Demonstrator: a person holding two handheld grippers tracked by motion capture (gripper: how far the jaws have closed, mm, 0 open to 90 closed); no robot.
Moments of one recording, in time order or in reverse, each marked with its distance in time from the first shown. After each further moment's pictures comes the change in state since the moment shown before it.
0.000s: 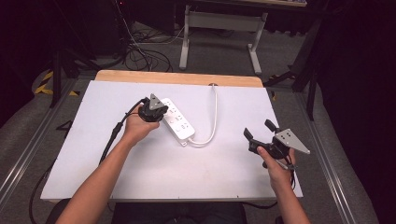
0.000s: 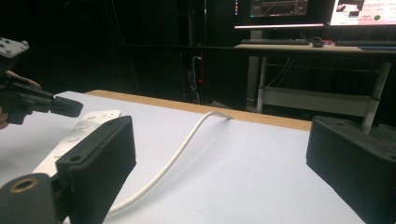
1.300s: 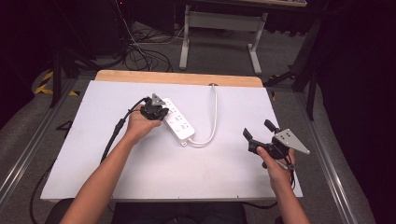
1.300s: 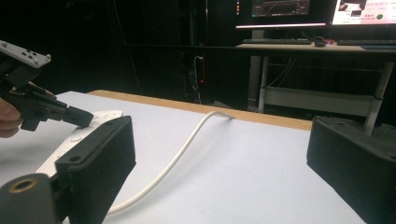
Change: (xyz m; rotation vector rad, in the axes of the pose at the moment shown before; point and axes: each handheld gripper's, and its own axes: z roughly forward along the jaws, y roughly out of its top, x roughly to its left) left arm 0.005 -0.001 0.015 0.070 -0.038 -0.075; right arm 0.001 0.000 0.000 0.002 0.003 0.002
